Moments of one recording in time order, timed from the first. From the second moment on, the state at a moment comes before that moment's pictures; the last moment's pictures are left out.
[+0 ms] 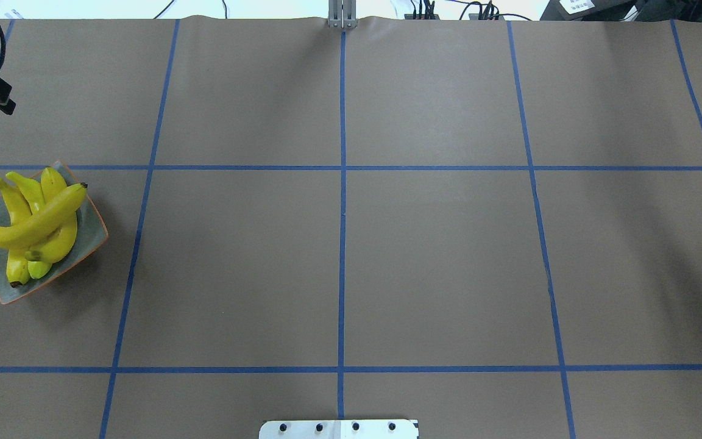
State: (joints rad) left arm -1.26 -1.86 -1.77 -1.47 -2.24 -0.30; right arm 1.38 -1.55 1.82 -1.51 2.25 0.19
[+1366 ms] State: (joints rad) left arm -1.34 -1.72 -1.80 -1.46 -2.26 -0.07; right arm 1.42 -1.50 1.76 -1.53 2.31 0.17
